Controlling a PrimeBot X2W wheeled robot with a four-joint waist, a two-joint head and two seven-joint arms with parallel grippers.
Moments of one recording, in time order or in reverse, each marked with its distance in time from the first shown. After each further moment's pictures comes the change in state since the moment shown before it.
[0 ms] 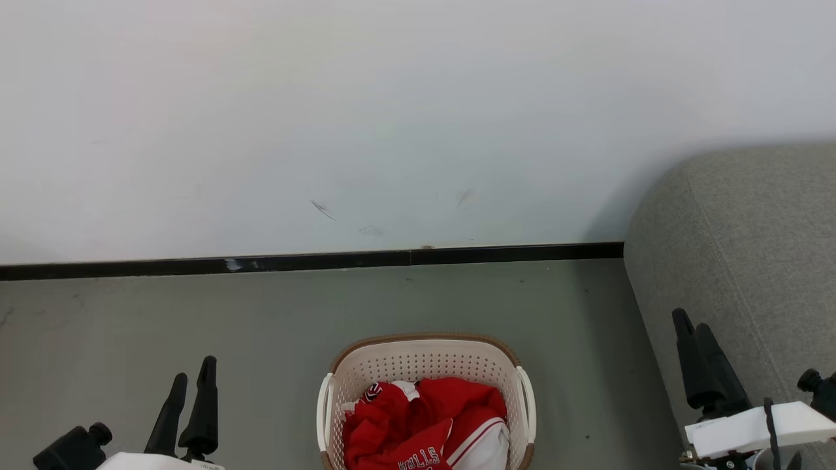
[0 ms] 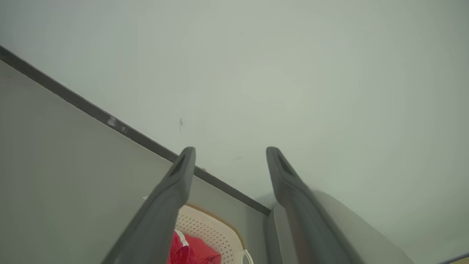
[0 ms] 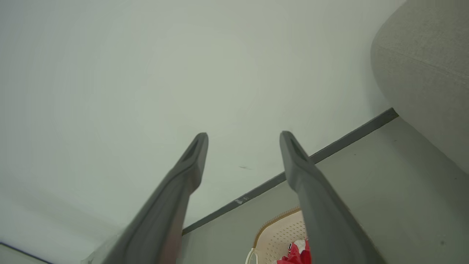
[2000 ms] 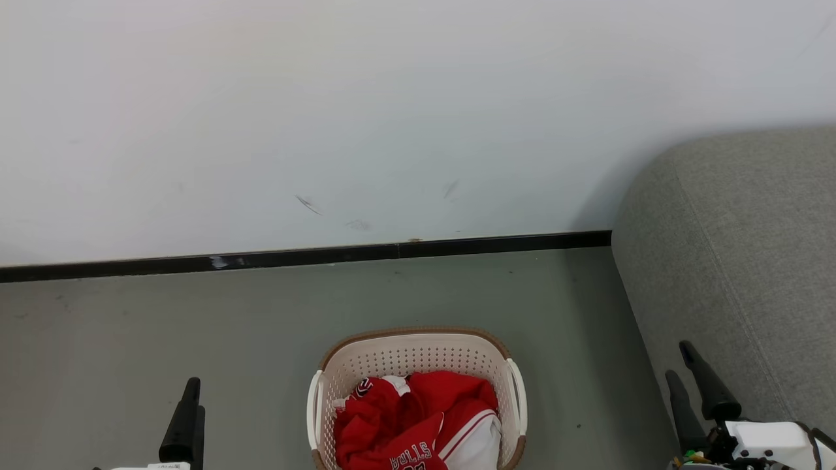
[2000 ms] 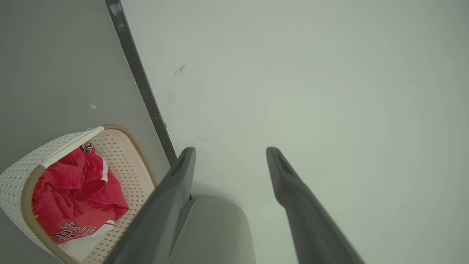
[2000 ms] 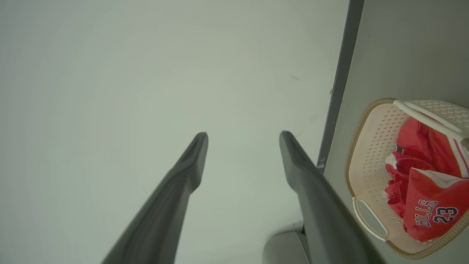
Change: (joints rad) left arm -0.001 -0.095 0.122 0.077 -0.609 0.000 0.219; right arm -0.049 0.057 -0.074 0.234 0.761 -0.001 0.210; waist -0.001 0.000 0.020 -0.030
